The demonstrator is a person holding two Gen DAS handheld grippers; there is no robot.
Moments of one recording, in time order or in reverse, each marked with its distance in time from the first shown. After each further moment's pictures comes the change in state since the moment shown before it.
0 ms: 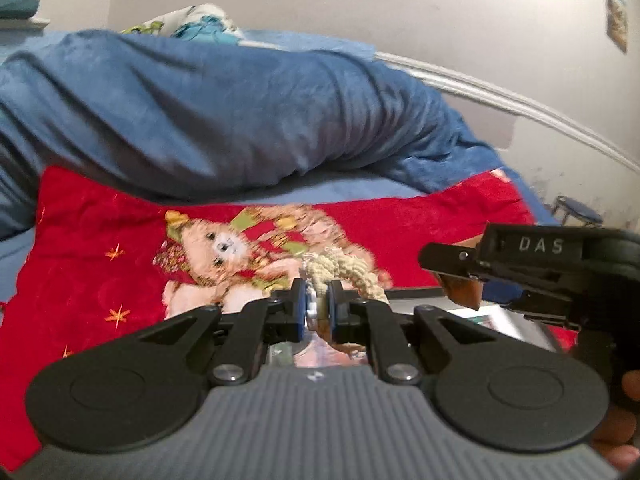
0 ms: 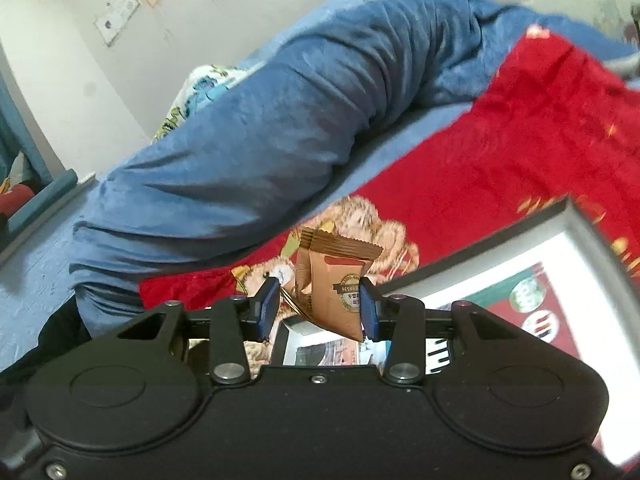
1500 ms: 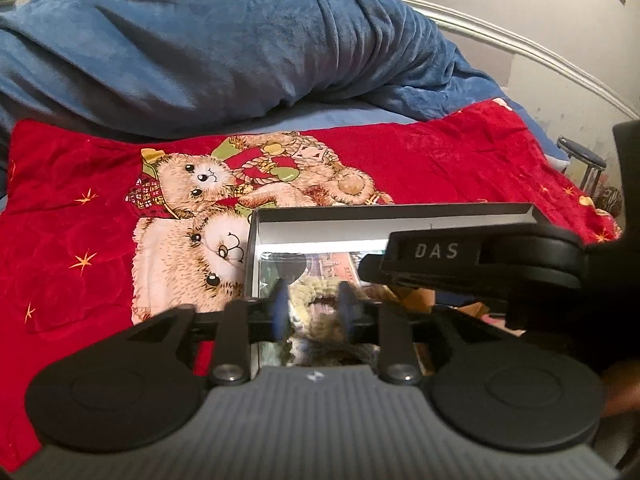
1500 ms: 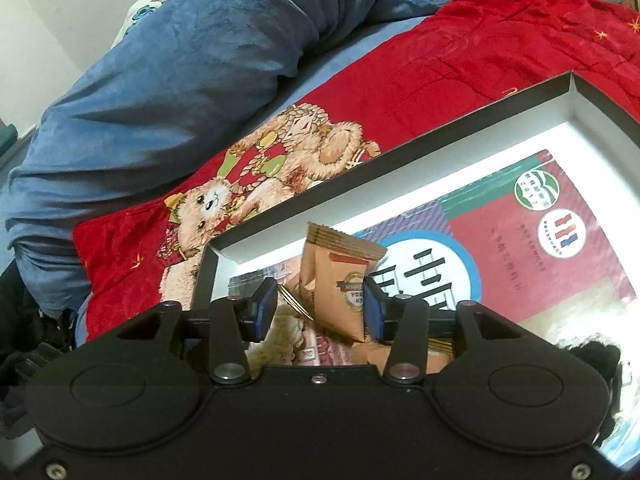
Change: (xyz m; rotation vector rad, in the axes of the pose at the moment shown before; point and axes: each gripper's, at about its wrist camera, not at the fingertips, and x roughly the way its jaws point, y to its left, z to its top) left arm 0.036 -0.008 -0.037 0.056 0.148 -0.031; right arm 0.065 -0.019 -0.056 0.033 0.178 -0.133
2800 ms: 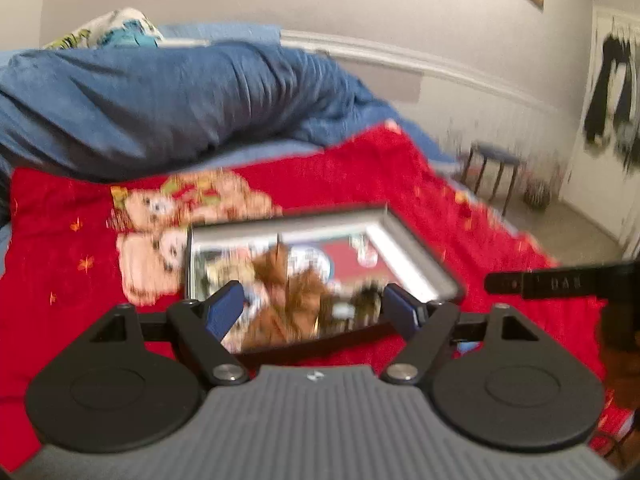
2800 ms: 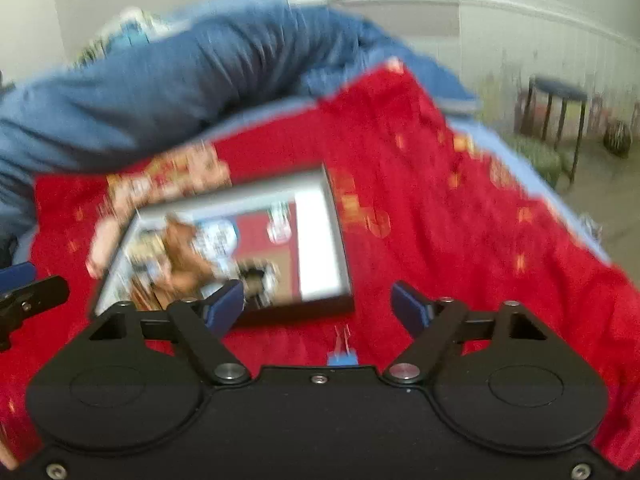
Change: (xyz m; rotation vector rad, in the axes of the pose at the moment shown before) left arm -0.160 -0.050 -0.033 0.108 -0.062 -0.170; right arm -0.257 -0.060 -0.042 -0.224 -0.091 -0.336
